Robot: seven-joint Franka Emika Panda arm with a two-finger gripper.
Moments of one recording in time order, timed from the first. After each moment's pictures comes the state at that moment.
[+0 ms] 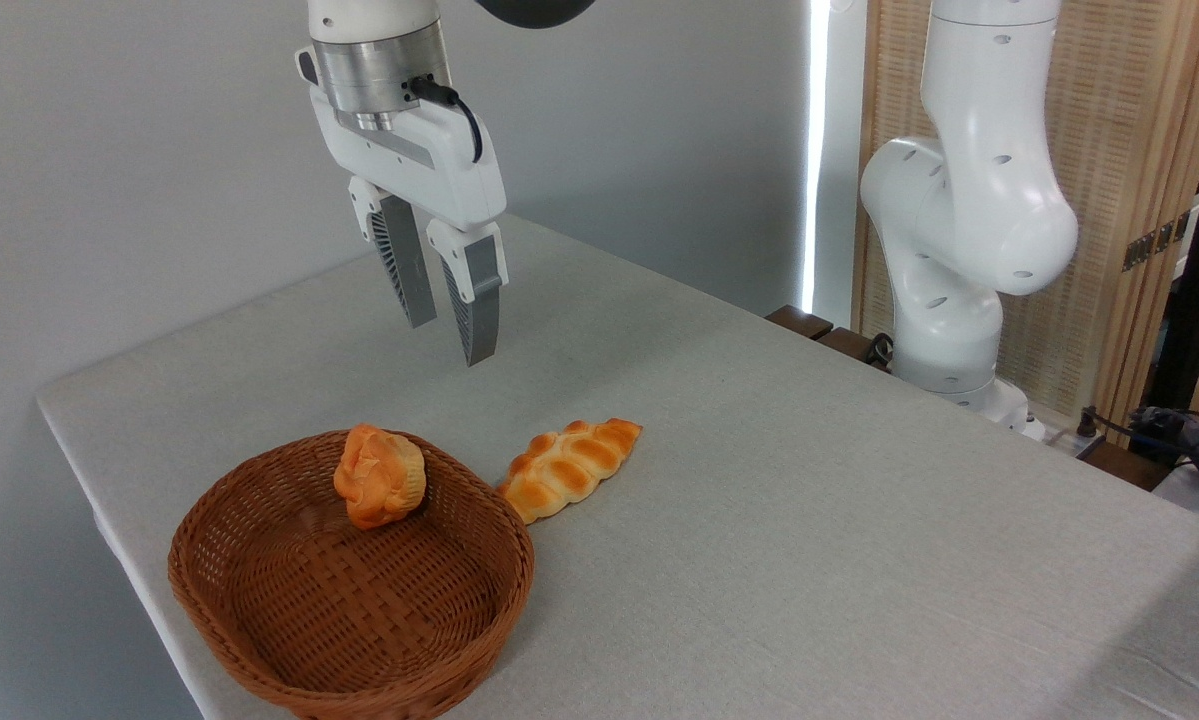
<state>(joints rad) -0.30 -0.06 0.06 -1.77 -0.04 1.72 0.53</state>
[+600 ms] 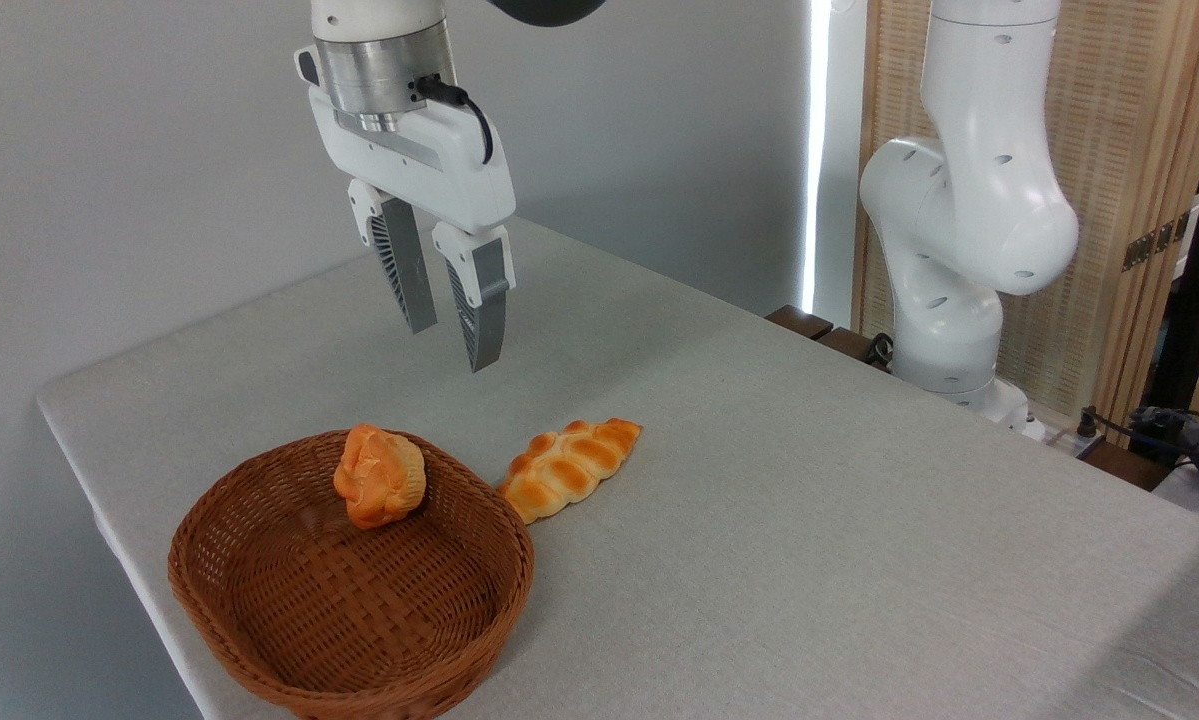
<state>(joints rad) -0.29 -0.06 0.09 -1.76 -0.04 1.72 0.53</state>
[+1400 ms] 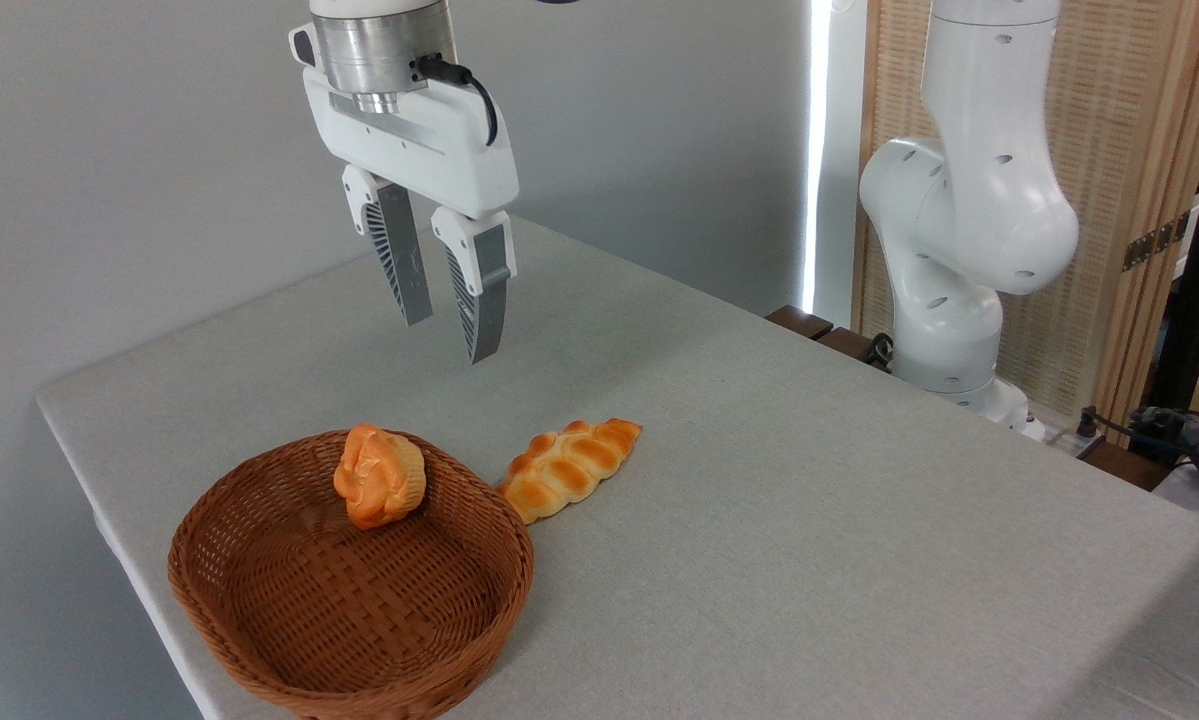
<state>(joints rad) -0.28 -0.06 0.10 -1.73 -0.04 1.70 0.53</state>
